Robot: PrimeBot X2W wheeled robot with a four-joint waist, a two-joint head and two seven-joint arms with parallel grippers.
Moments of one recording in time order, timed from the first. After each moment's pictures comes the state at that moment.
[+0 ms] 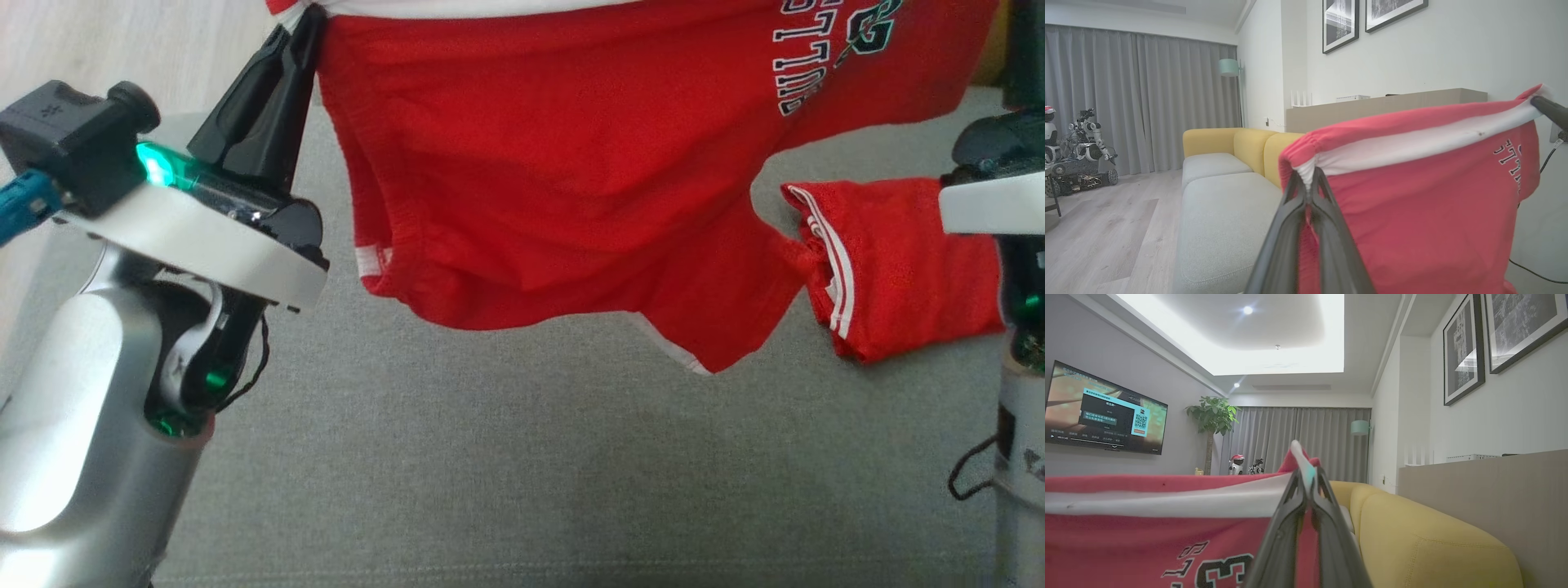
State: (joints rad) left arm -0.52 0.37 -0.38 -0.19 -0.57 0.05 0.08; right arm -0.50 -0.18 0.00 -0.25 0.25 0.13 0.17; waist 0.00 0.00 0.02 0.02
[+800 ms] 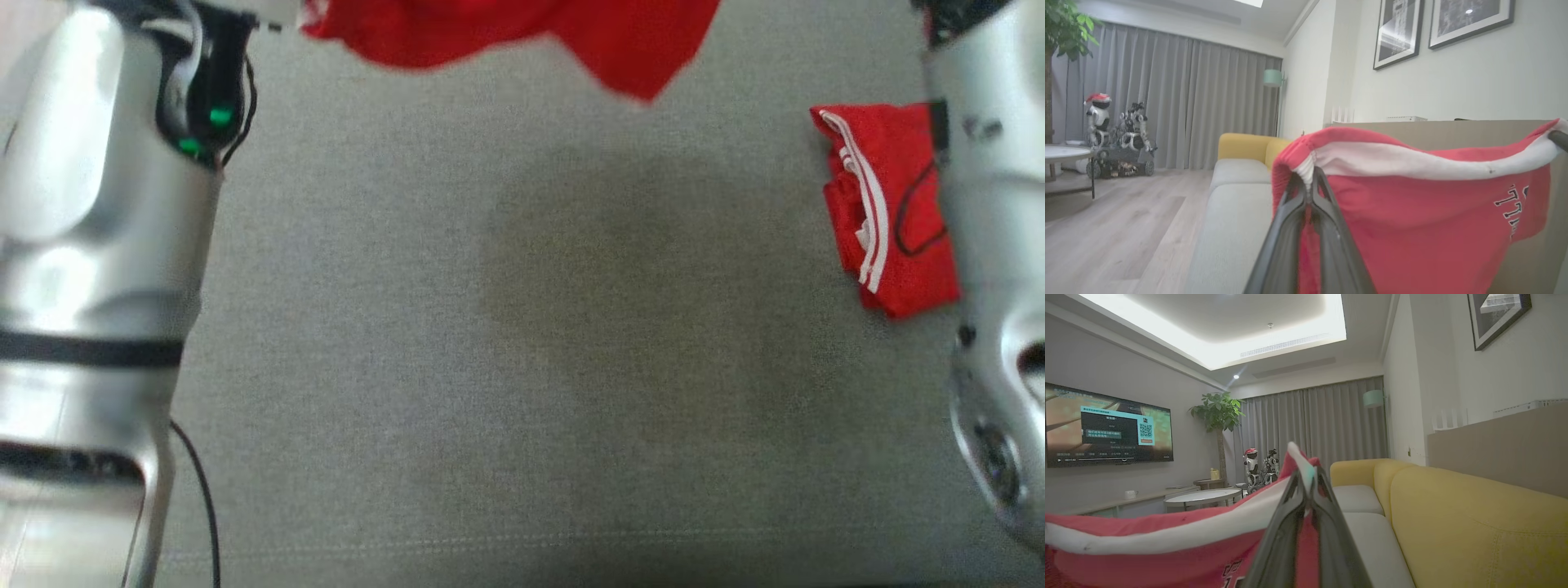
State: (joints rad) left arm -1.02 0.19 -0.36 0.48 -0.51 -0.02 -0.22; right arm -1.20 -0.11 0.17 0.61 0.33 0.13 -0.10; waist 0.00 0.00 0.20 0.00
